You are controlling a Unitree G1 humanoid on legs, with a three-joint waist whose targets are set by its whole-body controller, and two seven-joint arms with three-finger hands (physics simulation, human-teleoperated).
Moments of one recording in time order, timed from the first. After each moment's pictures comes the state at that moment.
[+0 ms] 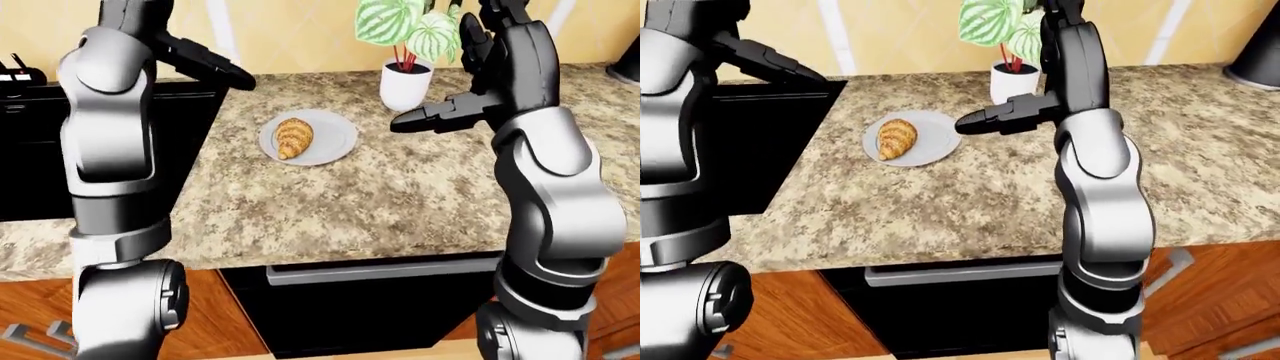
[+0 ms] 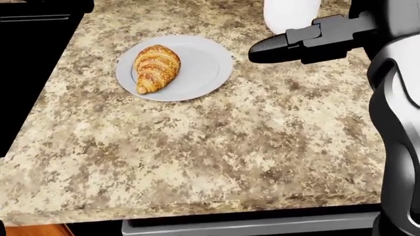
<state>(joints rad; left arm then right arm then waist) -1.10 0.43 0.15 0.14 0.29 0.52 -0.31 -0.80 -0.28 -0.13 -0.45 -0.01 0.85 0.06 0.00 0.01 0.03</state>
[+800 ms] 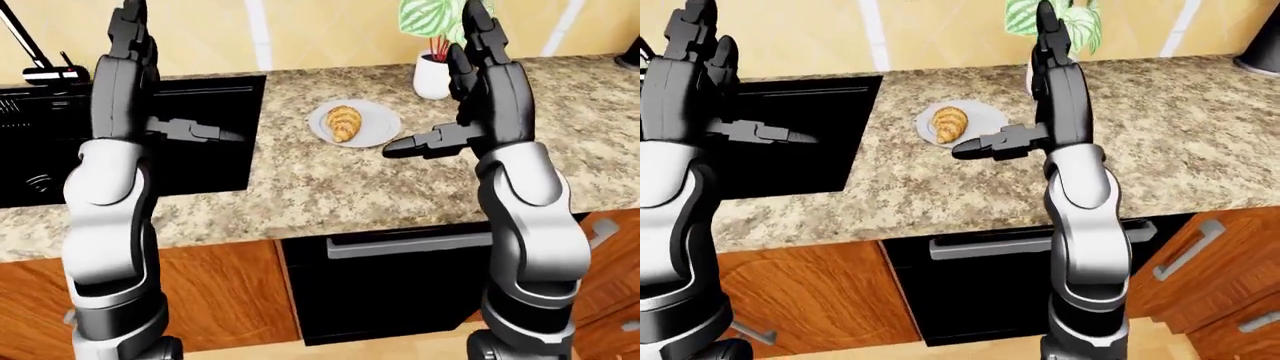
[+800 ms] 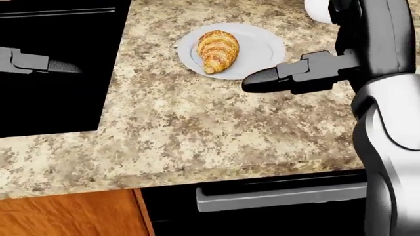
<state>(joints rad) -0.66 0.38 0.21 -0.34 0.08 0.62 -0.11 -0.66 -0.20 -0.12 -0.47 -0.04 0.73 0.07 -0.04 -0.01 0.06</state>
